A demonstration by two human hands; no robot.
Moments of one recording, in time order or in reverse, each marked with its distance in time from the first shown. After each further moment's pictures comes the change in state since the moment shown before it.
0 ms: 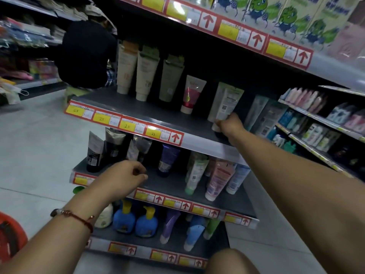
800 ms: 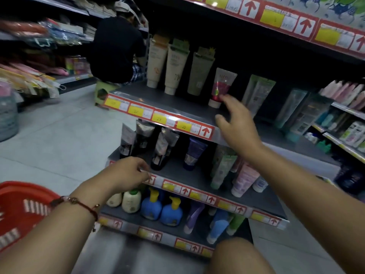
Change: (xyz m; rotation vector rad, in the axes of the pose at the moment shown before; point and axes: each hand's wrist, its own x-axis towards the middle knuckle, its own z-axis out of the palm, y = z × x) left_hand -0.023 -0.048 -0.036 0.112 -0.068 -0.123; right_hand -0.113 -0.039 0.035 -0.303 -0.022 -0.693
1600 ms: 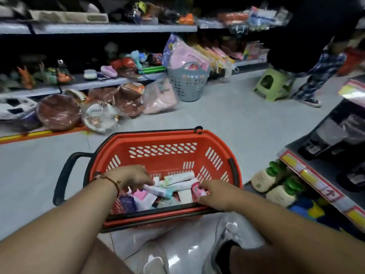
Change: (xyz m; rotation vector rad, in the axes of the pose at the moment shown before) left_hand -0.261 -0.345 -0.035 -0.232 -0.030 -0.932; right_hand -0.200 -0.281 0.290 -0.065 -1.375 -0.559
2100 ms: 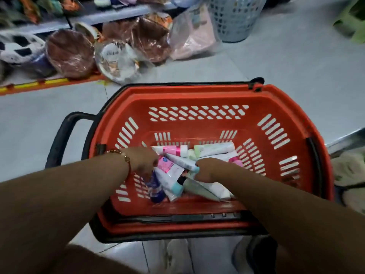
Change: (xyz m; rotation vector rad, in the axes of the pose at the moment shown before) left_hand 0.107 -0.080 0.025 0.681 -0.200 -0.008; right_hand 0.216 -0.043 0.100 -0.191 -0.296 -0.100
